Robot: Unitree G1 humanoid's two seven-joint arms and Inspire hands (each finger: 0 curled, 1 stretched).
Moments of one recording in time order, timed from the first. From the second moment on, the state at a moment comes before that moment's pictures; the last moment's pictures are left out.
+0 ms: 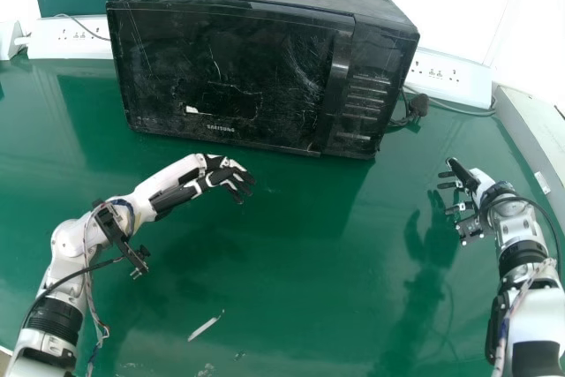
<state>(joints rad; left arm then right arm) -0.75 0.40 -0.01 0.64 -0.10 -0.47 -0.76 -1.13 -0.75 -0.04 1.34 -0.25 0.16 0.31</state>
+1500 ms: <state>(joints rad) -0.71 0.40 0.02 0.42 -0.28 -0.19 -0.86 -1.13 -0.75 -0.04 1.34 -0.25 0.16 0.31</state>
